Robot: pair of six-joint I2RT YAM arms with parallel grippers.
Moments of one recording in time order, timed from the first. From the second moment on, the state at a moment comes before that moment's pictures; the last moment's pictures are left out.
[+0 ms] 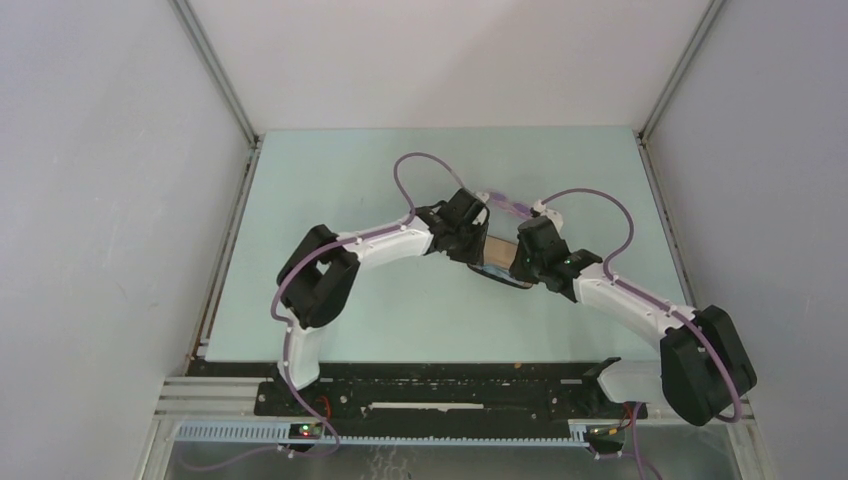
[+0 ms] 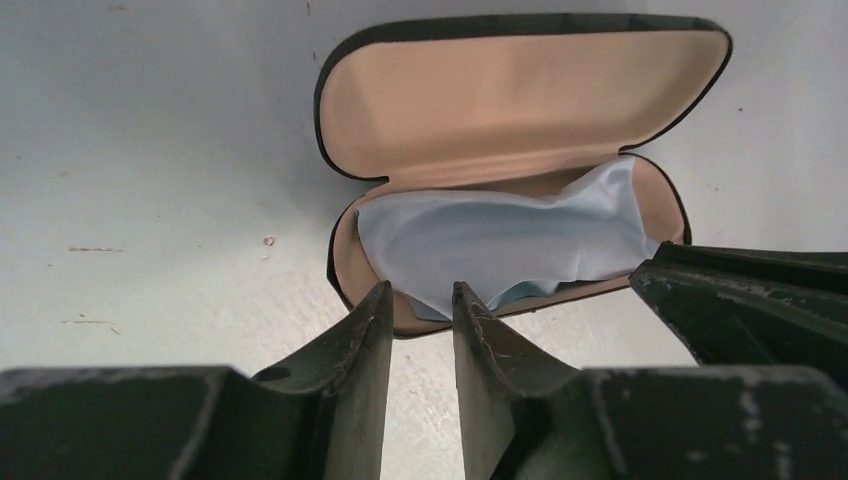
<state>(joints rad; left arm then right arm) -0.82 1.99 1.47 -0.40 0.08 -0.50 0.52 1.27 0.72 -0.32 0.18 0.65</state>
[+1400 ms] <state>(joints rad) -0.84 1.82 1.41 -0.45 0.03 -0.46 0.46 1.16 0.72 -0.36 0.16 0.65</state>
